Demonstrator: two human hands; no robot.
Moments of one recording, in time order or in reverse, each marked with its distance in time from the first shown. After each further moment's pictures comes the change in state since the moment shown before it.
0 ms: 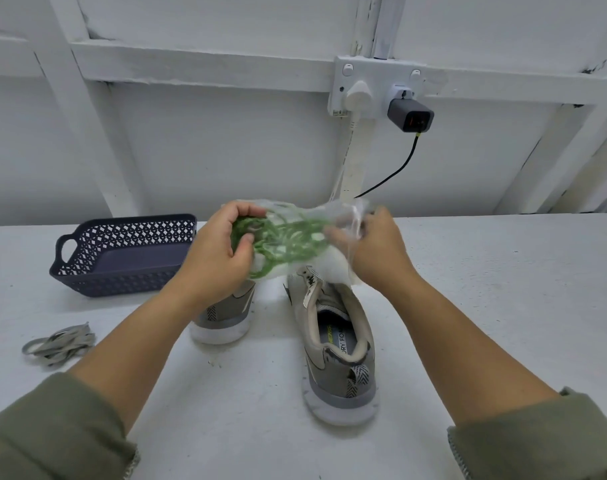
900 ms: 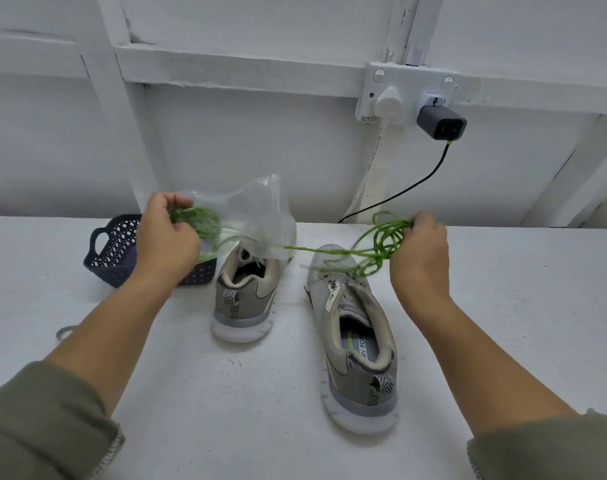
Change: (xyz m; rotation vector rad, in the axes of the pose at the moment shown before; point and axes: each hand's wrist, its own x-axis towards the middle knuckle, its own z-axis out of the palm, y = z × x) left_hand 0.007 -0.033 -0.057 0.119 0.480 -0.371; right_hand -0.002 0.012 0.001 -0.311 0.391 0.126
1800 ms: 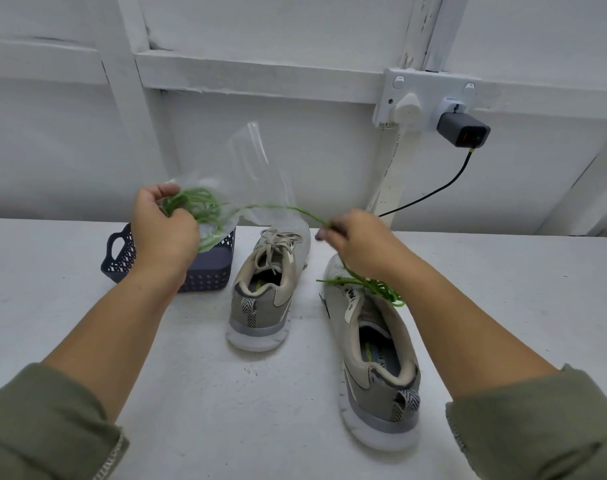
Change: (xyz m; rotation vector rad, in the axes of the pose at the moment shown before) left_hand 0.018 0.011 -0.012 -0.308 0.128 -0.165; right_hand 0.012 -0.073 0.024 -0.049 -0.625 -0.445
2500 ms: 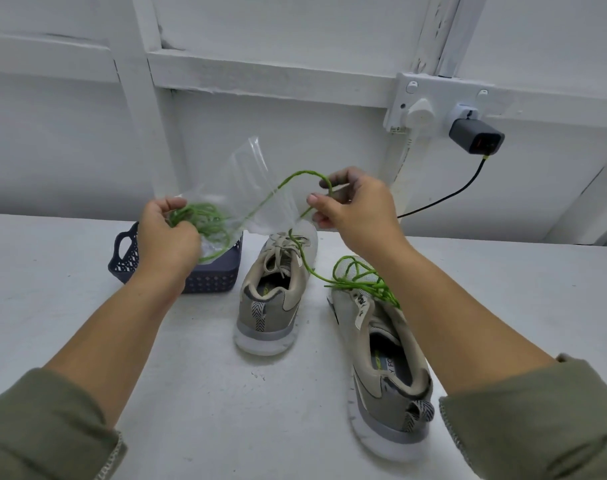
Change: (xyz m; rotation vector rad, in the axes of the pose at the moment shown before) left_hand 0.010 -0.019 -0.008 0.007 -0.030 -0.079; right_hand 0.021 -0.033 0.000 0.780 0.287 0.059
